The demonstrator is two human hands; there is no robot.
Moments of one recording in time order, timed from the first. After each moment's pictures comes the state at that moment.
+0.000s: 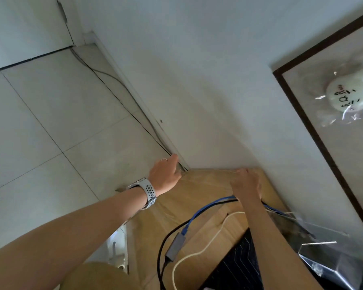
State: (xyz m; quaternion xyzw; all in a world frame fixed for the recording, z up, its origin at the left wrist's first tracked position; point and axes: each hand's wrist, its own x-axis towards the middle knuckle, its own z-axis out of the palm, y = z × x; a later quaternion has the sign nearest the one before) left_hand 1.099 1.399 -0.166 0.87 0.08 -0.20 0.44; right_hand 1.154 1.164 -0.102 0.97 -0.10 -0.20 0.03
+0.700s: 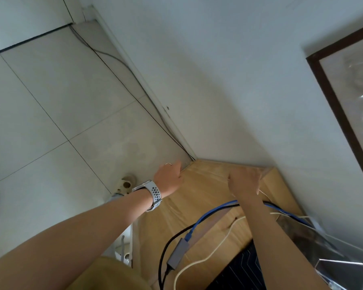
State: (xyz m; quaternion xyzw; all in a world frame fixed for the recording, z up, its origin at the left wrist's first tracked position) left_hand 1.101 1.385 -0.208 0.85 0.09 -0.30 0.43; right_hand 1.172 1.180 -0.144 0.91 0.05 -0.32 0.28
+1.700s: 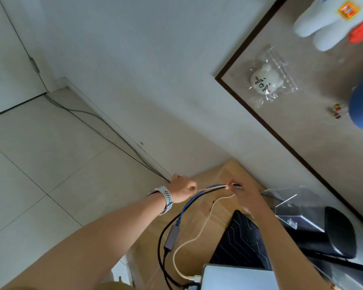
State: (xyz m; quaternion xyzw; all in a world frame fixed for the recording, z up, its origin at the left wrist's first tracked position) left_hand 1.083 1.337 -0.102 0.84 -0.17 -0.30 0.41; right_hand 1.076 1.133 -0.020 0.94 -0.10 -0.16 -0.29
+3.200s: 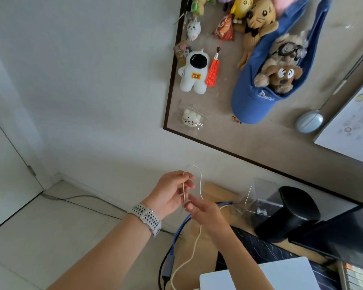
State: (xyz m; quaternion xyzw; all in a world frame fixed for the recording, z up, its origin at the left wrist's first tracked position) left_hand 1.043 1.336 0.098 0.48 0.04 -0.30 0.82; right_hand 0.974 1.203 0.060 0.76 -0.09 -0.11 -0.64
